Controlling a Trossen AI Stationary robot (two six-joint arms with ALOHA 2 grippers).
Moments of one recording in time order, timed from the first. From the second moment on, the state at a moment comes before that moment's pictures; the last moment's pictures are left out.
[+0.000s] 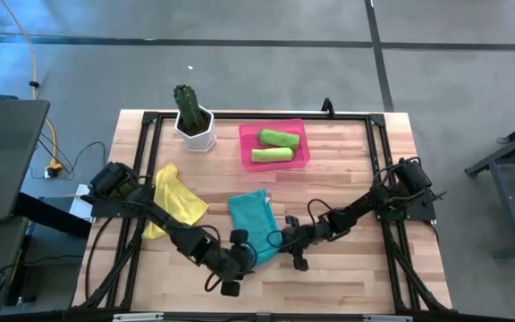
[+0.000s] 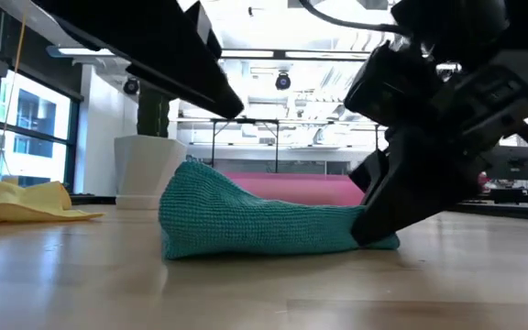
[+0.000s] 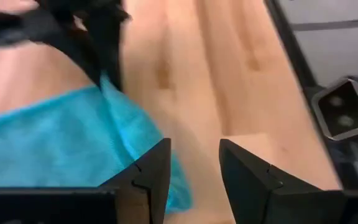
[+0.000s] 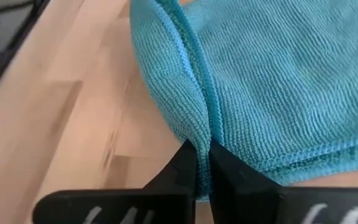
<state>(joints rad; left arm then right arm) -0.47 1.86 1.14 -0.10 -0.30 -0.35 0.43 1.91 0.71 0.45 0.03 0.35</state>
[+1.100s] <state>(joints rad) -0.49 1.86 1.14 -0.22 -0.50 -0.29 0.24 1.89 0.71 0.50 -0.37 1.14</state>
